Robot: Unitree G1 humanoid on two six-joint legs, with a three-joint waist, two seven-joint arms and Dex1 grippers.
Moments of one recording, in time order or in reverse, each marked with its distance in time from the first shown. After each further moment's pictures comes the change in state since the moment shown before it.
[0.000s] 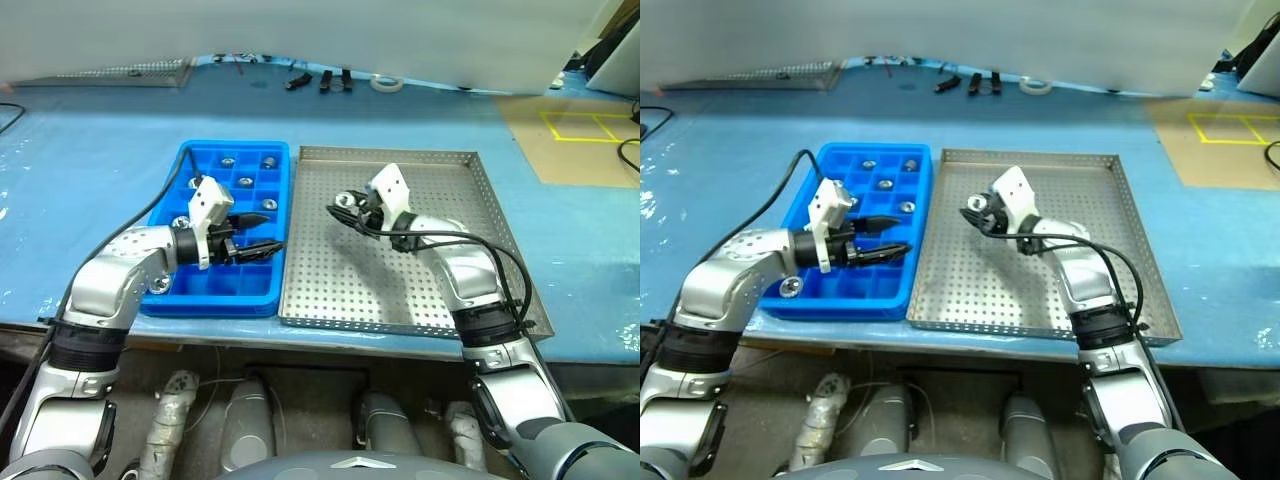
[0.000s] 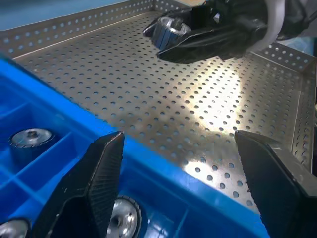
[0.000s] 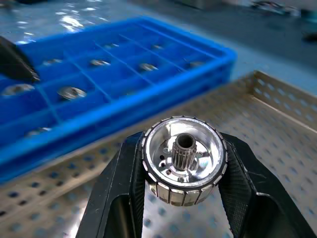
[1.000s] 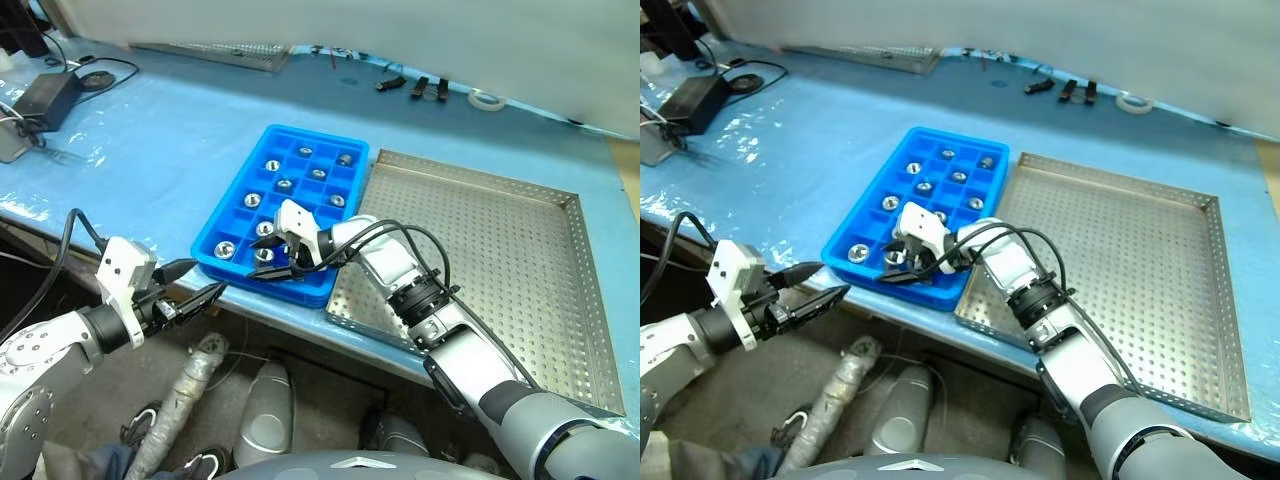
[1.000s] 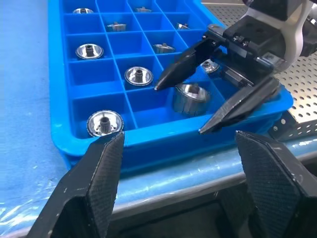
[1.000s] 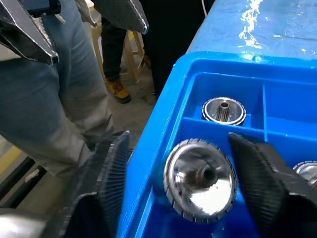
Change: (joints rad) left arm 0.586 0.036 0.399 -0.544 -0.219 0.159 0.322; right arm -0.190 0.173 0.257 0.381 -0.075 -0.179 0.328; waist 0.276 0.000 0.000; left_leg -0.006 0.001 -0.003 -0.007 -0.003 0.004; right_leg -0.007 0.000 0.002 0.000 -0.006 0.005
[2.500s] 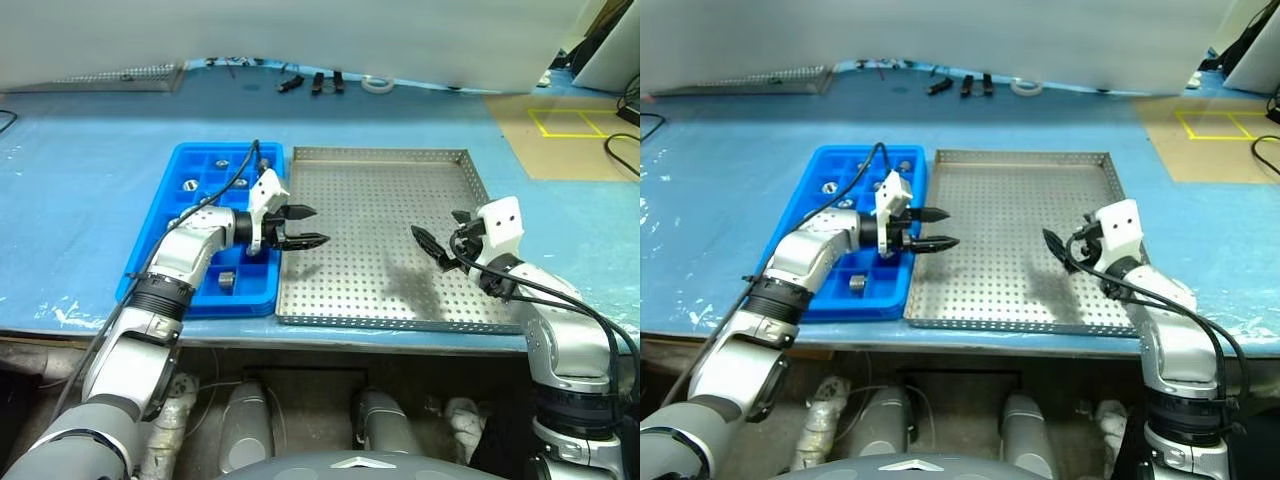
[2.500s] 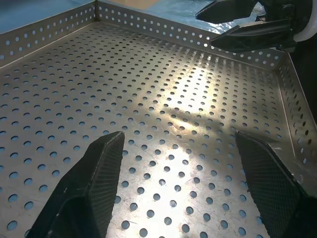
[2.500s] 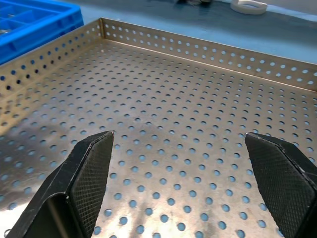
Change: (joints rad) left arm -0.915 -0.281 -0.625 1.040 0.401 -0.443 -0.463; right arm 0.654 -0.308 -0.643 -0.852 0.154 0.410 -0.577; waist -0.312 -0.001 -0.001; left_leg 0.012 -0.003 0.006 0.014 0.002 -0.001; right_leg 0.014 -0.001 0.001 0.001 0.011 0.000
